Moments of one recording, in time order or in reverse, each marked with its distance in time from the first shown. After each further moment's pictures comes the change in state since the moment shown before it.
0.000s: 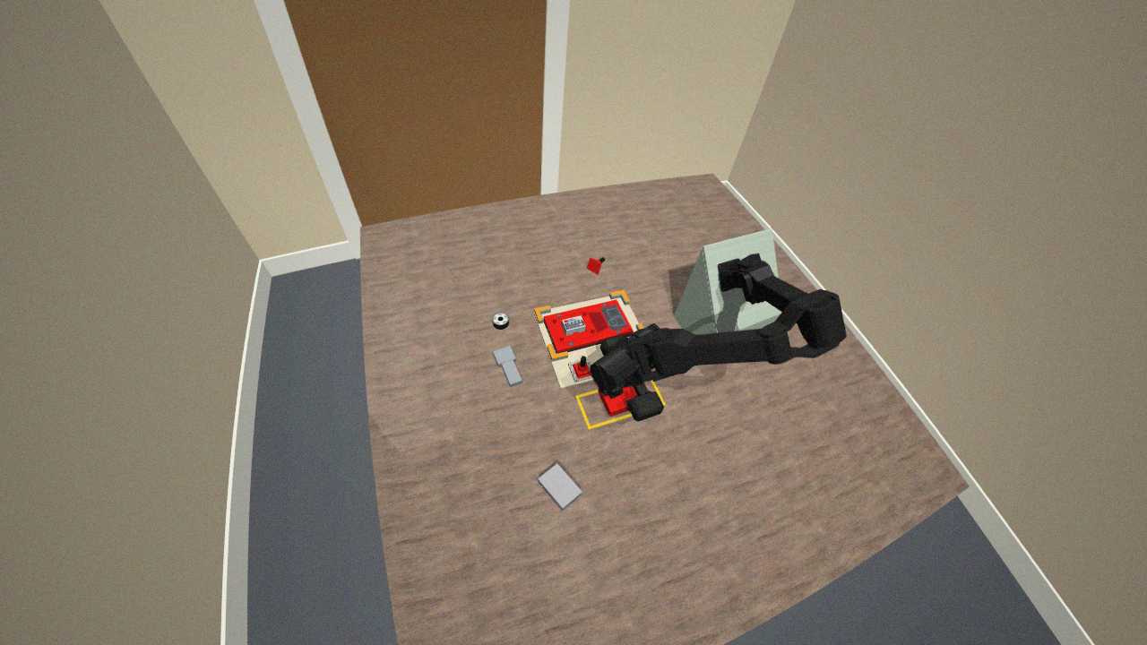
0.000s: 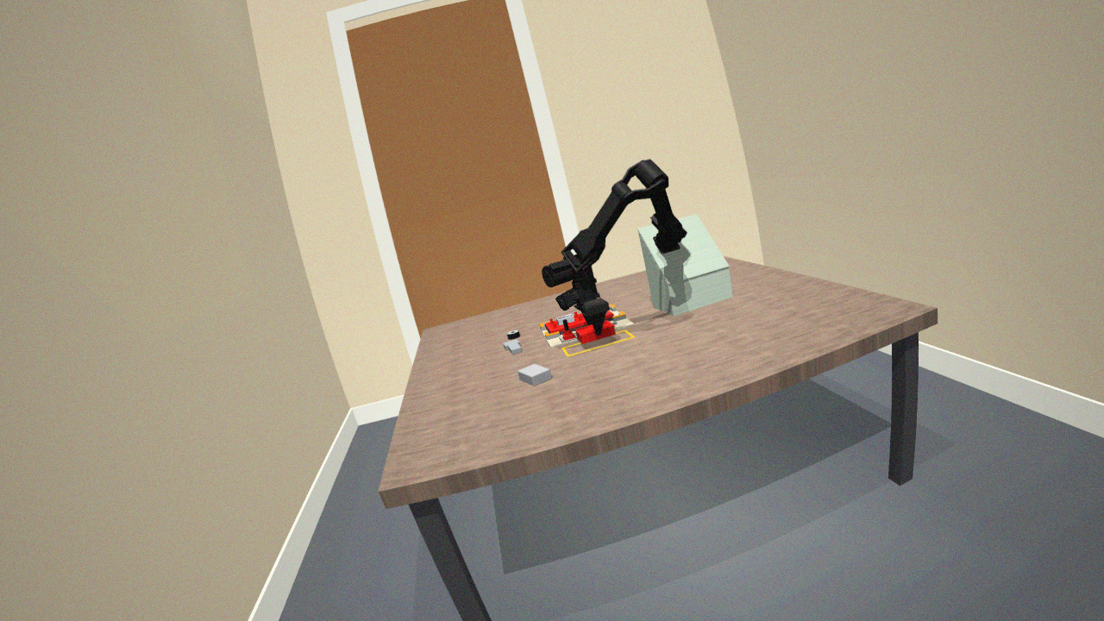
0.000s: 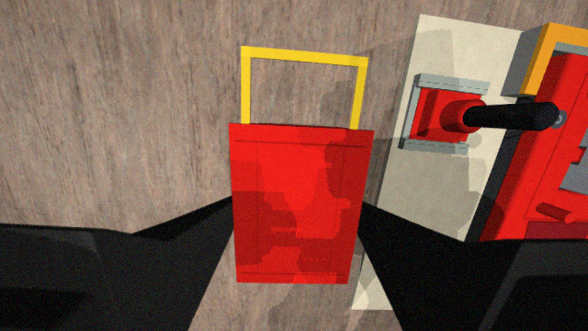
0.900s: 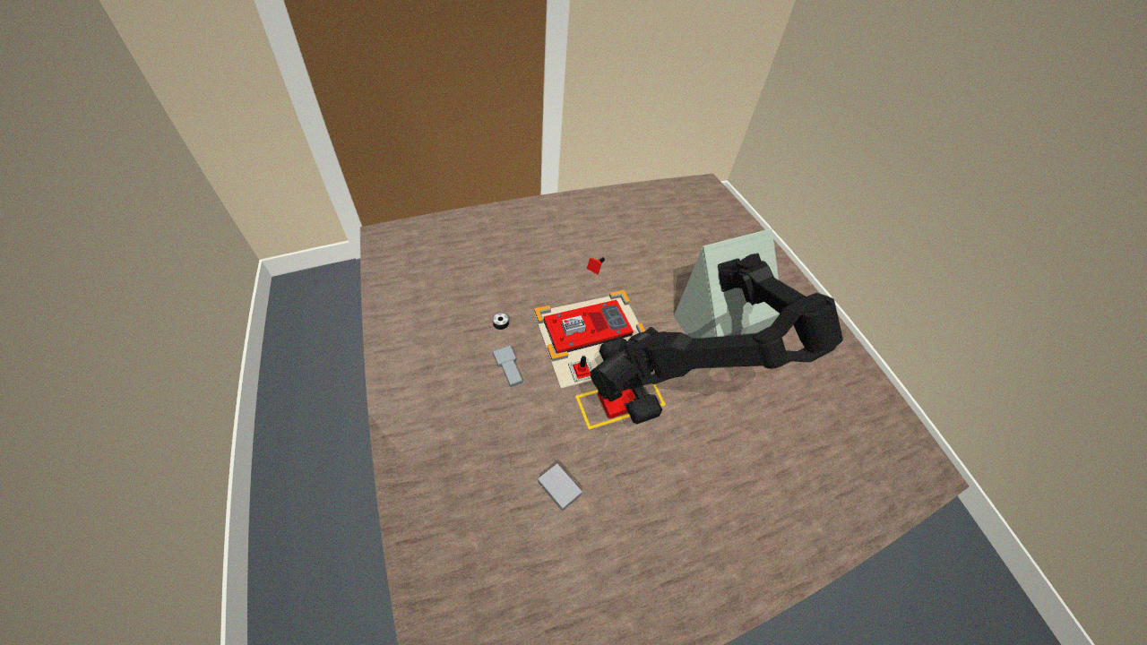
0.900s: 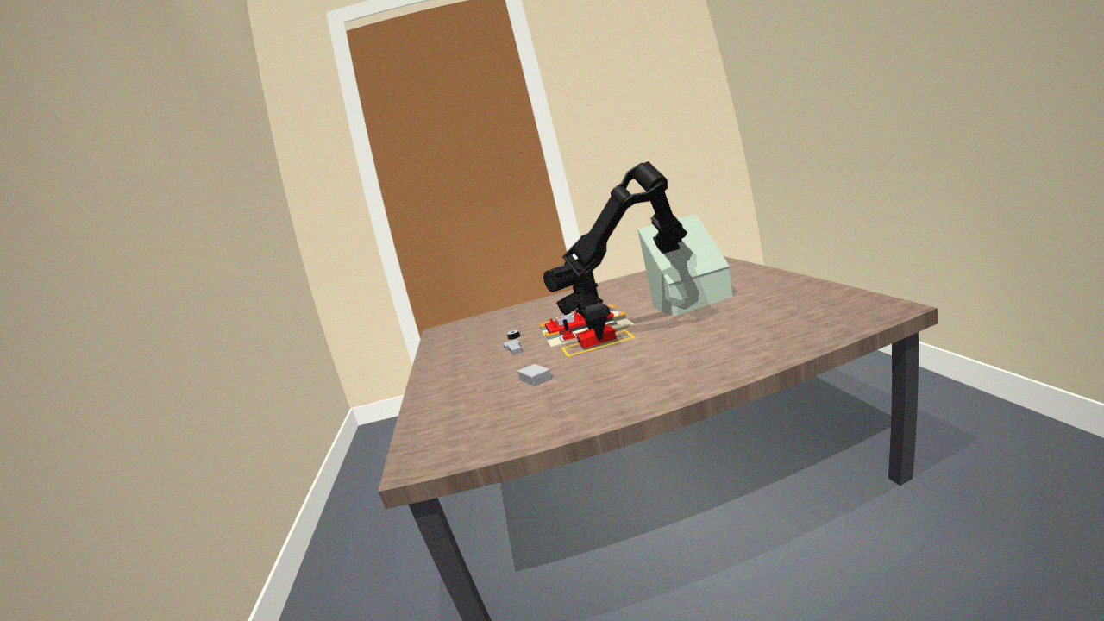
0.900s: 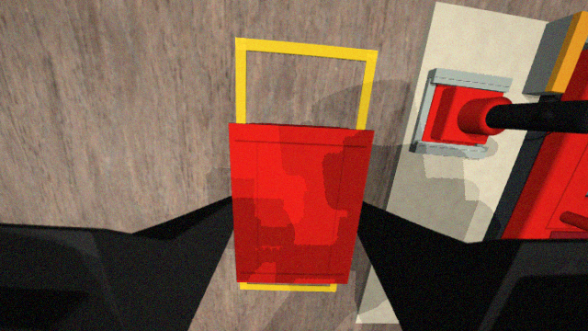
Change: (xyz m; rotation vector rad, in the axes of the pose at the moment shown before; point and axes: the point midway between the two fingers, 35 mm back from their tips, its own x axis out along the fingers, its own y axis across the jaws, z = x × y) arm 0.012 0.000 0.000 0.000 0.000 0.000
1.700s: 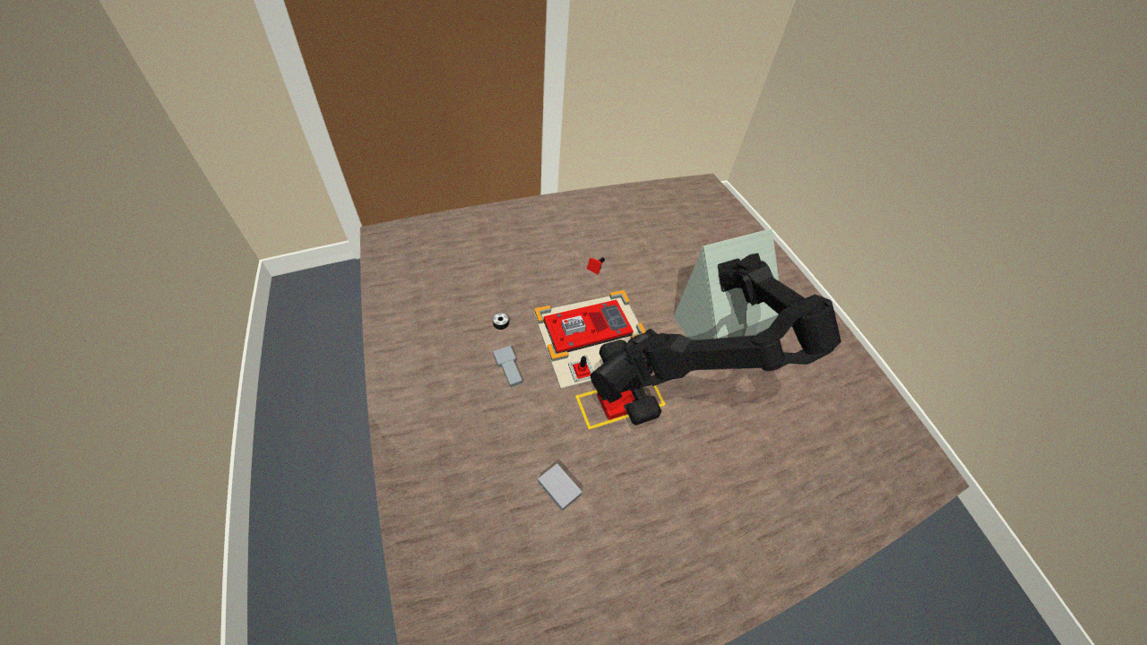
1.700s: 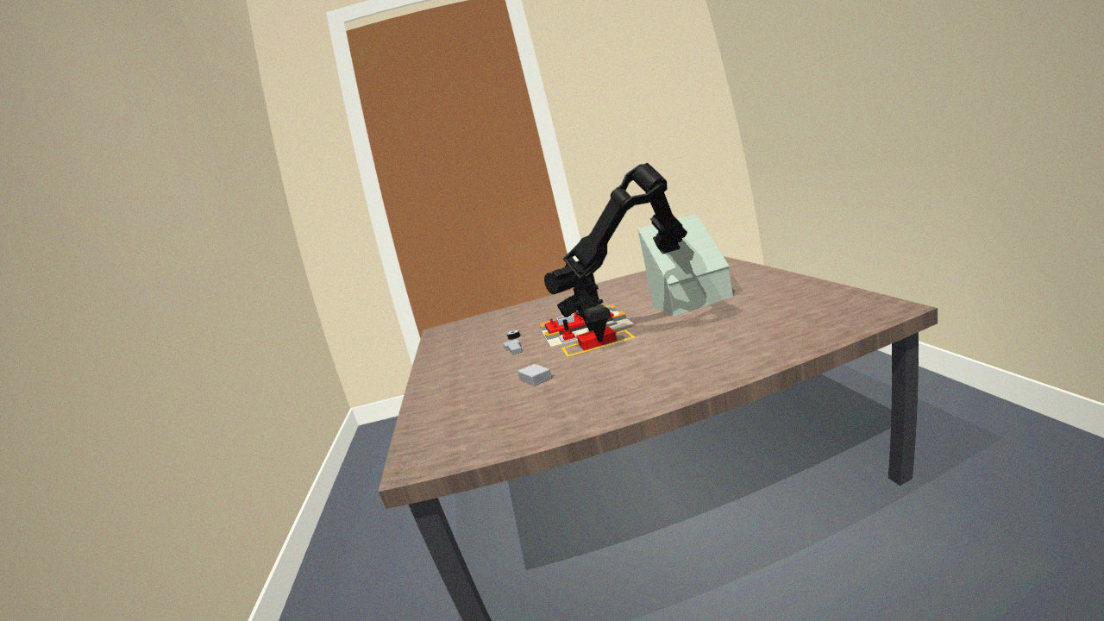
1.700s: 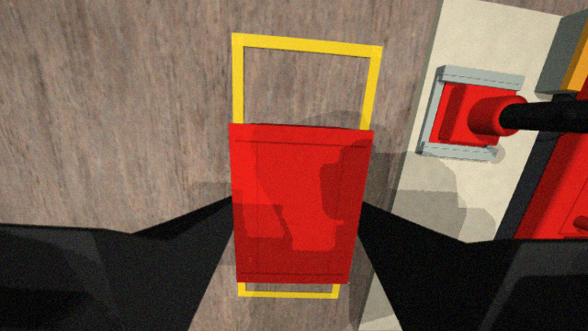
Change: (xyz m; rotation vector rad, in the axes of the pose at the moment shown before) arm 0.006 0.000 0.000 0.001 0.000 0.000
